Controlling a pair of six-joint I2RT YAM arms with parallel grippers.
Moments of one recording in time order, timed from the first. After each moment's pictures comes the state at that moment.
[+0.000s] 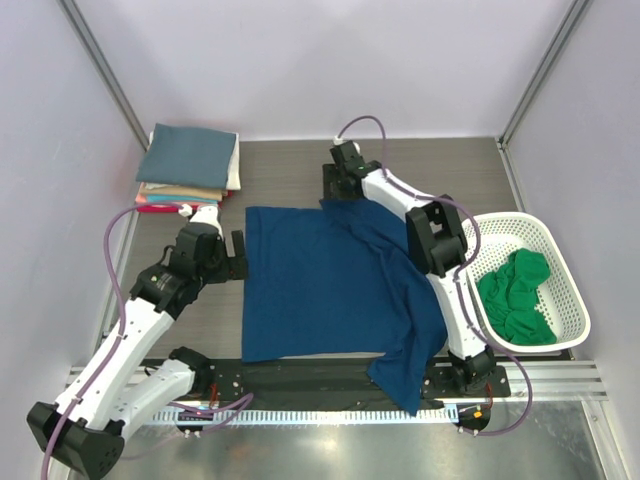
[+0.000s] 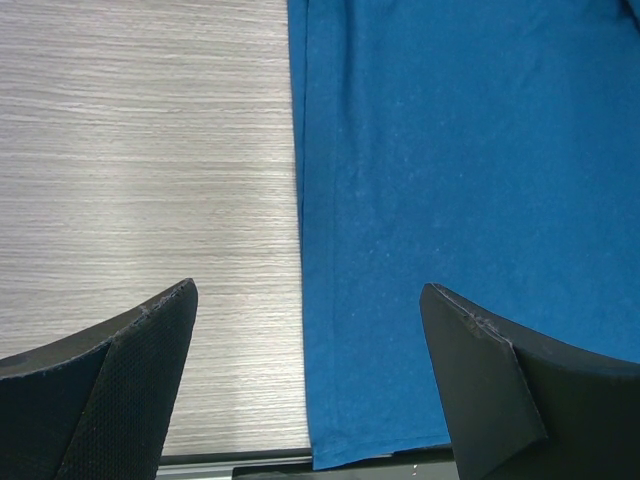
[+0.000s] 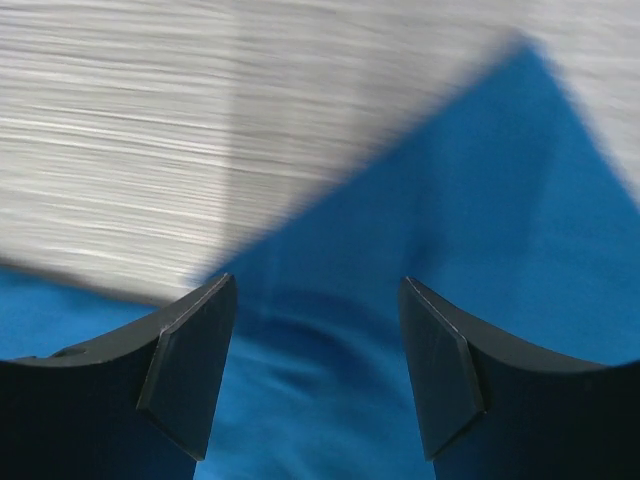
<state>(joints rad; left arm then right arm) -0.42 0.84 0.86 -0.78 -0.24 -0.39 0.51 2.39 2.01 -0.48 0.12 0.36</state>
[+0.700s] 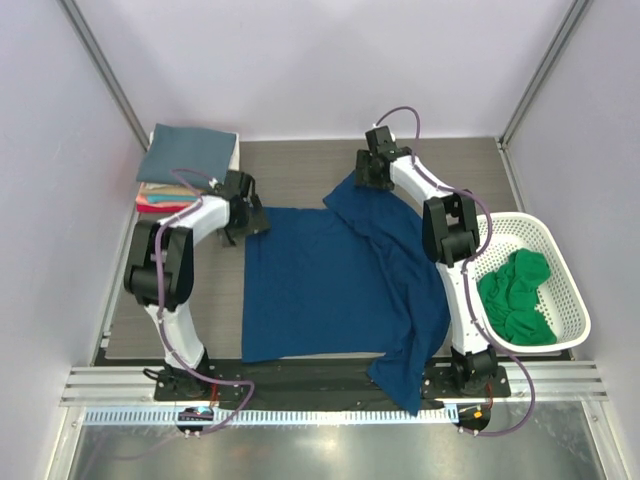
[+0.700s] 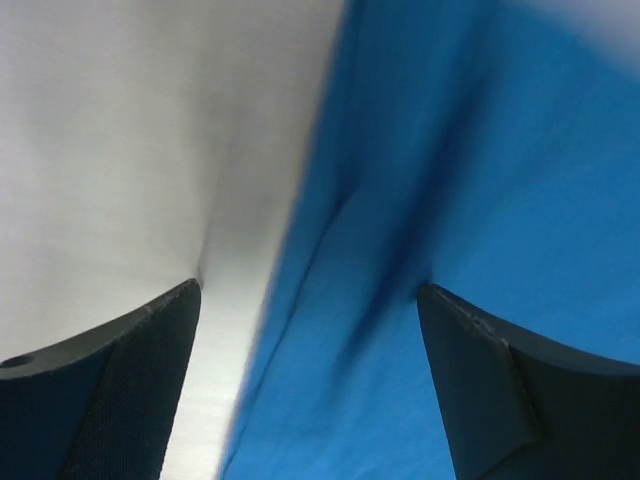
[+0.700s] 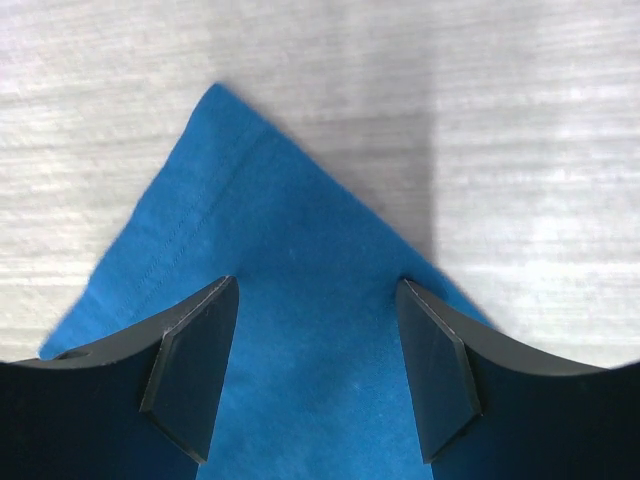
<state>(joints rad) -0.24 1.83 1.18 -0.51 -0.16 -0.58 0.31 2.43 2.08 -0.57 0.10 0.37</state>
